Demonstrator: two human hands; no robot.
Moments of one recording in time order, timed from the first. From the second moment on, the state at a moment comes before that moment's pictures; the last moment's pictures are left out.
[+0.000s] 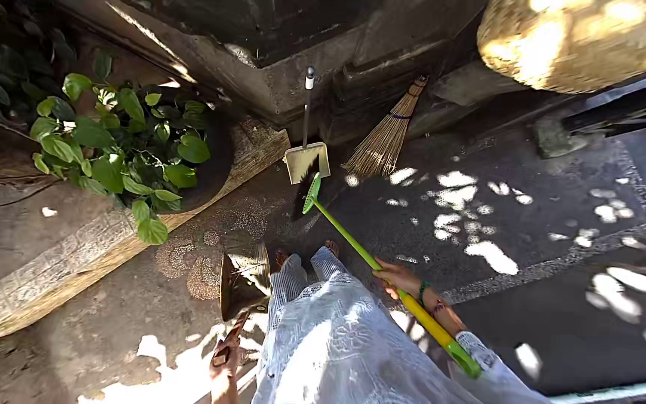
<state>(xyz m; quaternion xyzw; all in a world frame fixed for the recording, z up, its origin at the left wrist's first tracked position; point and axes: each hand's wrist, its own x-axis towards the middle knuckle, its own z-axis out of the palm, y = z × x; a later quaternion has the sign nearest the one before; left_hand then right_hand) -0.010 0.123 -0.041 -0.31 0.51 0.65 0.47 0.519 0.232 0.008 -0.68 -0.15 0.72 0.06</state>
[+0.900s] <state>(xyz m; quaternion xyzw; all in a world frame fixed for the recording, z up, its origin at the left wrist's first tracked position) -0.063 0.293 -0.060 -0.38 0.41 0.66 0.50 0.467 0.378 0.170 -0.74 -0.28 0.60 -0.12</state>
